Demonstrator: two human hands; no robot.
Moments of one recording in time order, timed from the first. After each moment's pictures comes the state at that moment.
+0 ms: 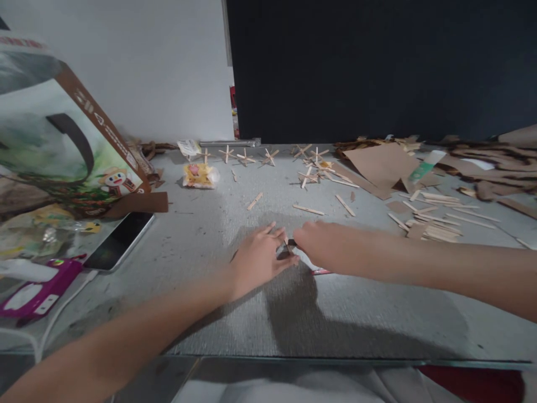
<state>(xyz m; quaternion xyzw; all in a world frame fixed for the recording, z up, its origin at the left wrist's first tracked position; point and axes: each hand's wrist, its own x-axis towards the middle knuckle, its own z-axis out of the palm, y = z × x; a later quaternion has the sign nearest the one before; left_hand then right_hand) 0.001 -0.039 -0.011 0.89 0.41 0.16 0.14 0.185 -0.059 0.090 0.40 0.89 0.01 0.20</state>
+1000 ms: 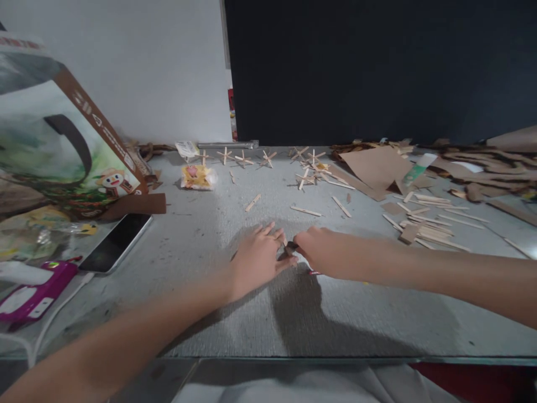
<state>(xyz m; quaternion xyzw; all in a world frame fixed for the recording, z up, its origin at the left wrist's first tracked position) 0.004 -0.040 -0.006 0.90 0.40 0.11 0.10 0.190 -0.061 0.069 0.45 0.88 -0.02 0.18</state>
